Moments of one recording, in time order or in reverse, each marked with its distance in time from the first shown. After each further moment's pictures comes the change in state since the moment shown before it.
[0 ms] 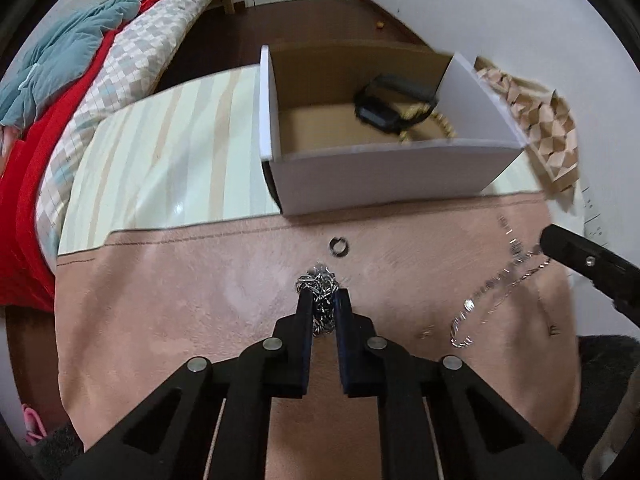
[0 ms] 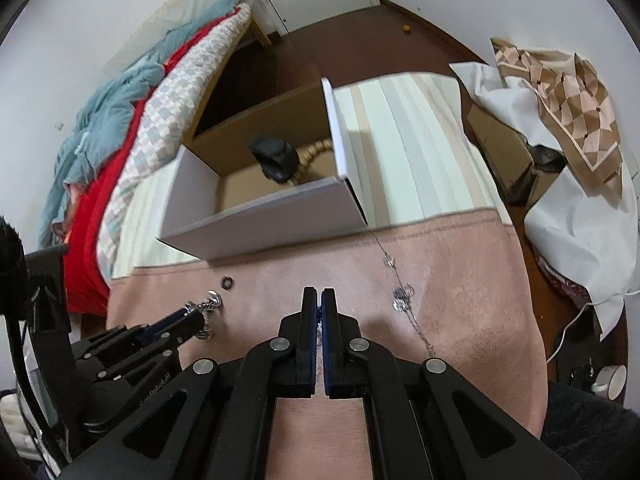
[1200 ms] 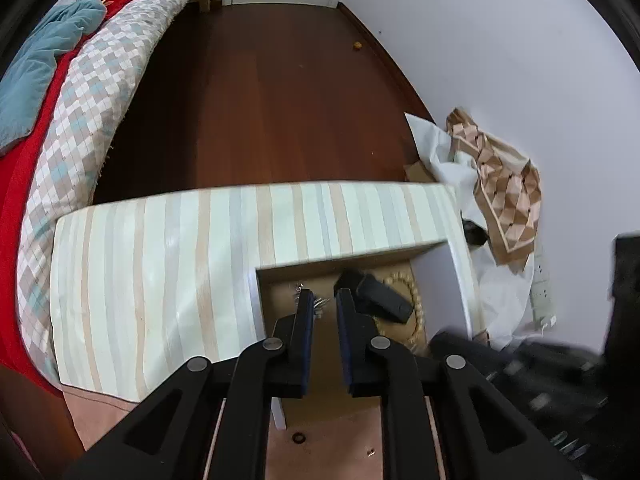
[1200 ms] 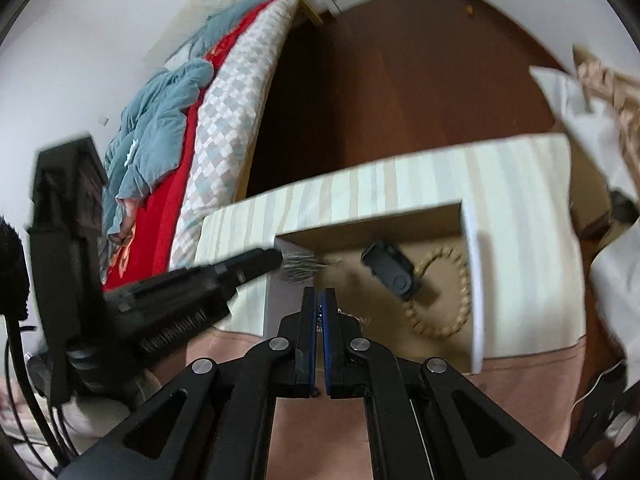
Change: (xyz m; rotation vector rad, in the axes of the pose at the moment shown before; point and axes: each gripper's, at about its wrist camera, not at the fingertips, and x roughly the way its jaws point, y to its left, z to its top) left arm -0.008 0.045 0.174 -0.054 0.020 -0.198; right arm 0.046 0.053 0.130 -0.019 0.194 0.241
